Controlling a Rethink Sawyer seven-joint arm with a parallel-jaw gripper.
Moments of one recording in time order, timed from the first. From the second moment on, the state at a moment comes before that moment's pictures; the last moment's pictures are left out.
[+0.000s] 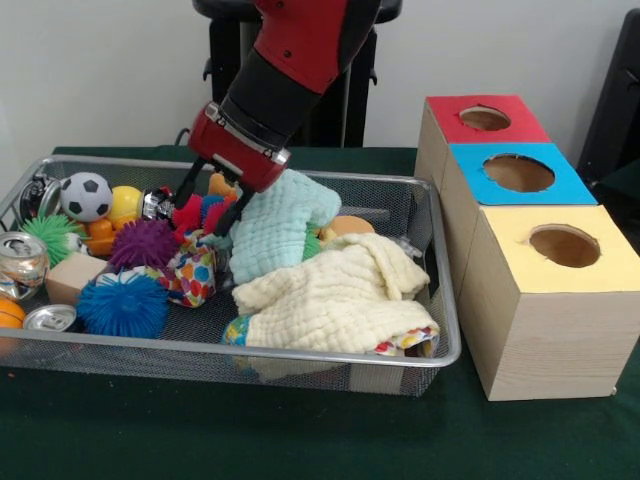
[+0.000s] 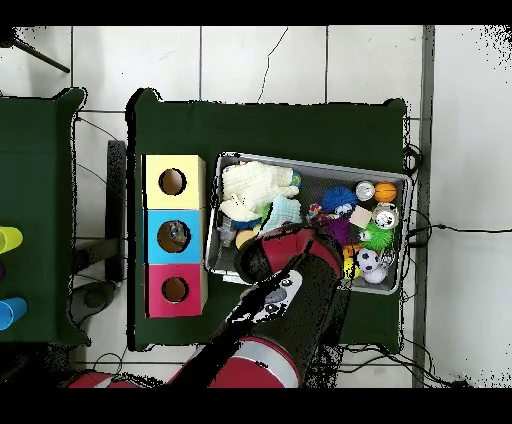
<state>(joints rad) 0.08 -0.34 -0.51 1.51 -0.38 0.24 2.20</state>
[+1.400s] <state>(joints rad) 0.01 -0.40 -0.50 1.60 -0.14 0.20 2.20</state>
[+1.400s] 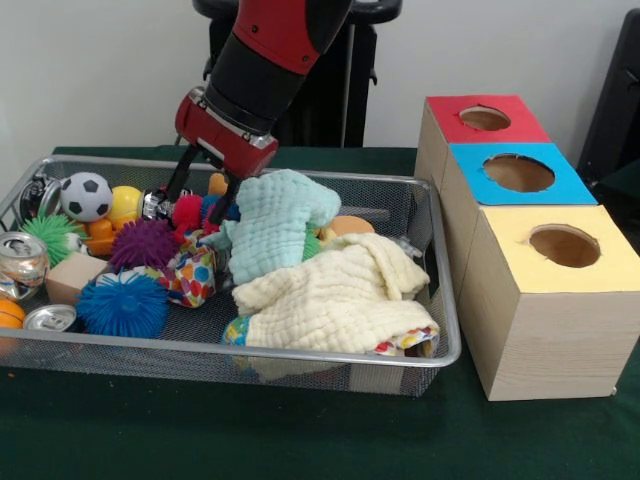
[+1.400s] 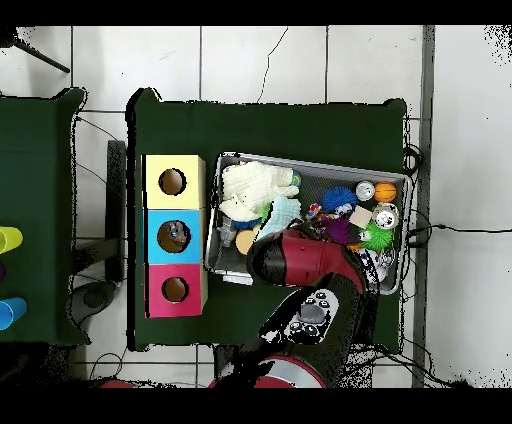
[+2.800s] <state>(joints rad) 0.04 -0.27 -0.48 1.60 0.08 0.03 2.20</state>
